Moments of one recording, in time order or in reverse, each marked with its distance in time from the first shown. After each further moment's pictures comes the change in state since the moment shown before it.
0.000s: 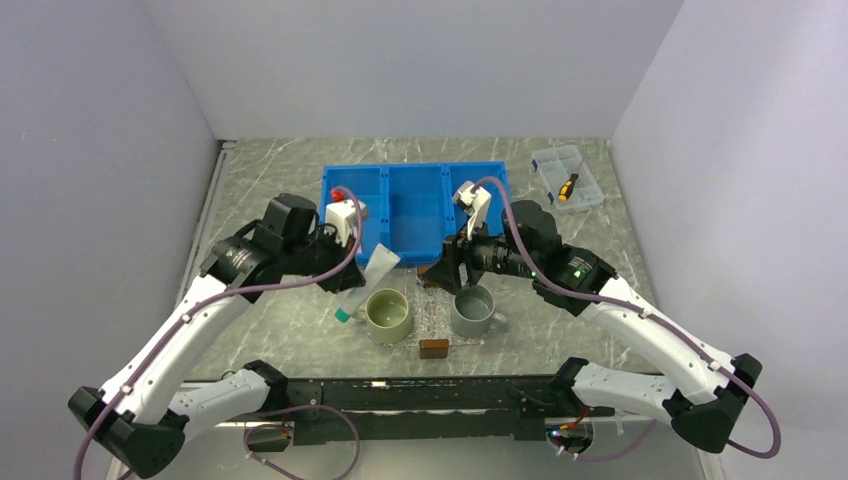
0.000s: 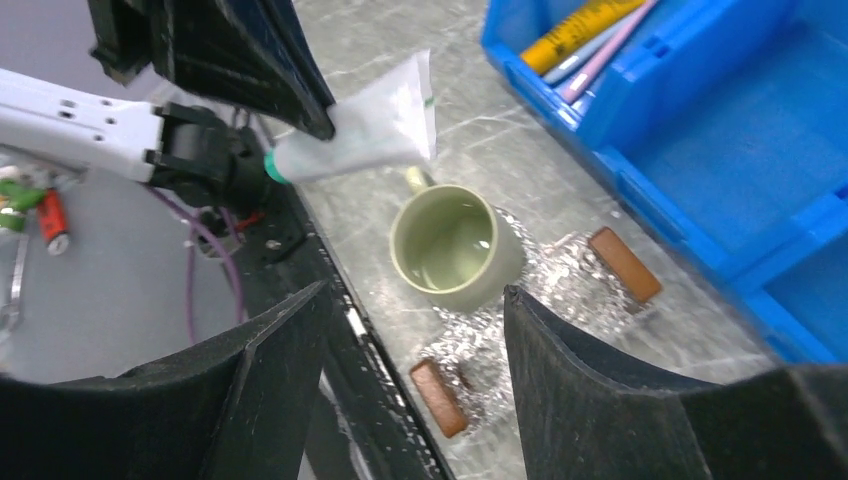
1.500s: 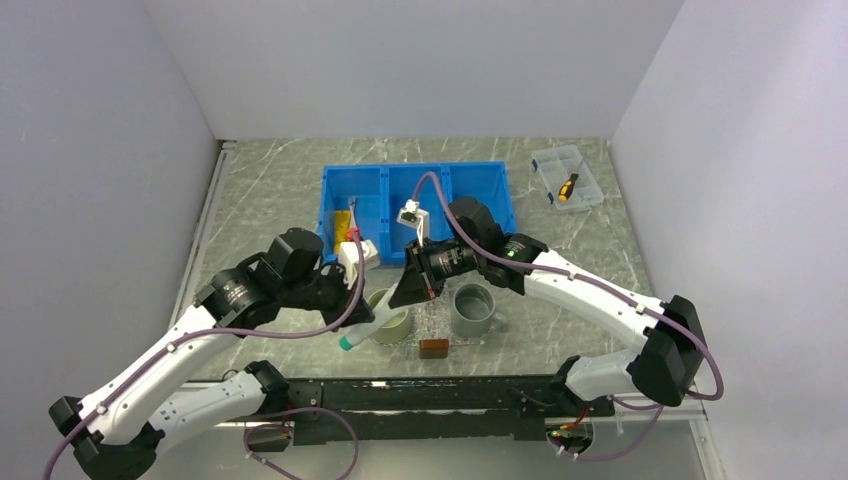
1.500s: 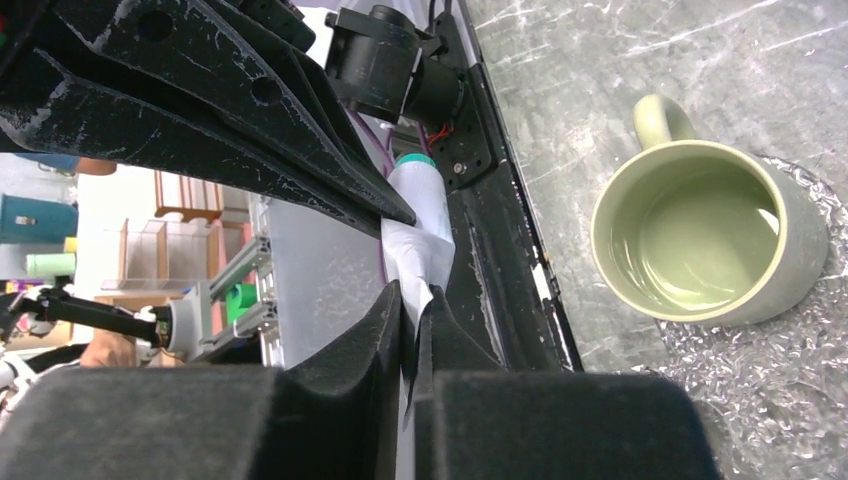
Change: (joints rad) left arm -0.225 -0.177 -0.162 0.053 0.048 0.044; right arm 0.038 0.315 -0.002 0.183 -0.484 0.255
